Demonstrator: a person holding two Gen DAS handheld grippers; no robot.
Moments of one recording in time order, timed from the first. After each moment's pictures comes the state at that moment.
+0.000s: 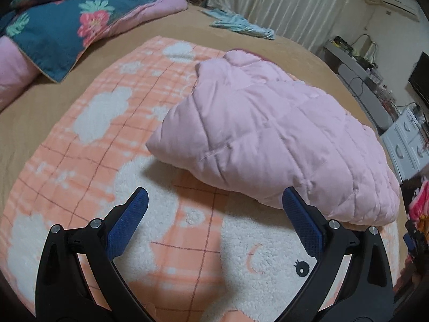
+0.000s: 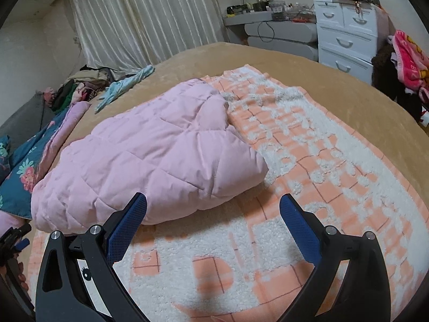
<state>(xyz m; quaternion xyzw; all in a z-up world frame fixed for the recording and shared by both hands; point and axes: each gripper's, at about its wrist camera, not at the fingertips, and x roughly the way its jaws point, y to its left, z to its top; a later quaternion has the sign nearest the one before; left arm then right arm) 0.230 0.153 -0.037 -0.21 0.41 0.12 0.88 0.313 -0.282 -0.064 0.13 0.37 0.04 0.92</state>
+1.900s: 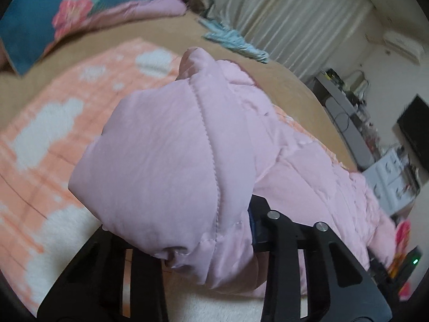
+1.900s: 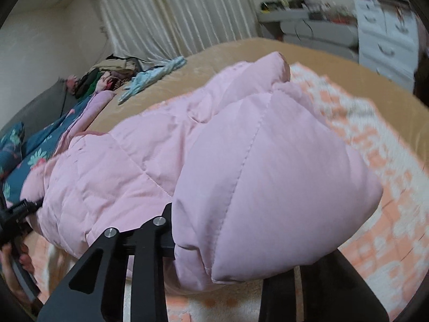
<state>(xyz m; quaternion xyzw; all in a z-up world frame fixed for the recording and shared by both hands) 0.309 0.150 -0.032 -0.29 0.34 0.09 0.89 0.400 -0.220 -0.076 0.11 0.36 0.13 0.92</state>
